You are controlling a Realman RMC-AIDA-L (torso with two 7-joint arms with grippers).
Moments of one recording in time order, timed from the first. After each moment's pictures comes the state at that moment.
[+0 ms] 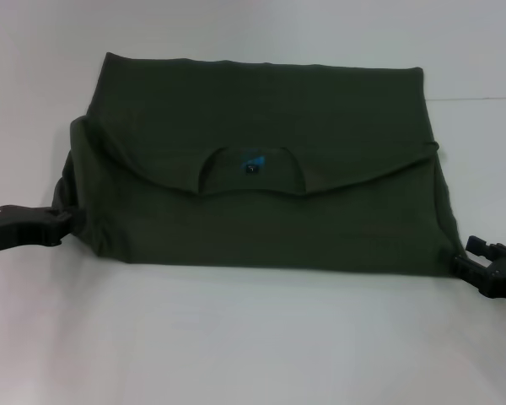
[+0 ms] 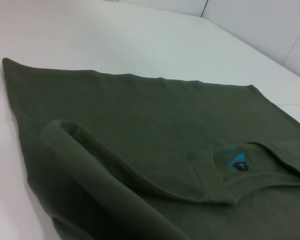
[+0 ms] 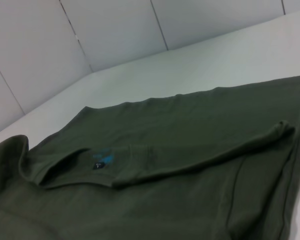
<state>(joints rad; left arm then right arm) -0.55 -2.09 0.42 0.74 2.30 1.28 -1.70 0.39 2.09 -0.12 -0.36 -2.11 -1.26 1.15</state>
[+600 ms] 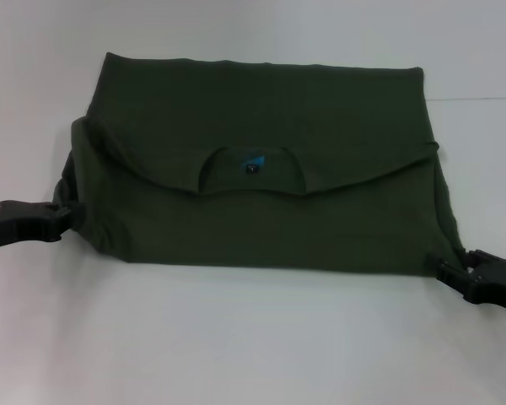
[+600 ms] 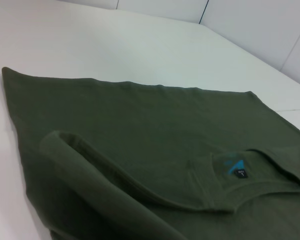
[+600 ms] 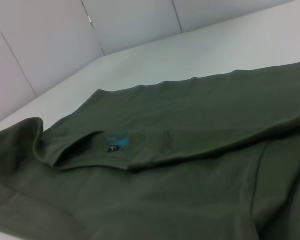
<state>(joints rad) -0.55 -2.09 0.42 0.74 2.28 1.28 -1.69 0.41 2.09 -0.18 -0.35 -2.11 -1.23 1.16</state>
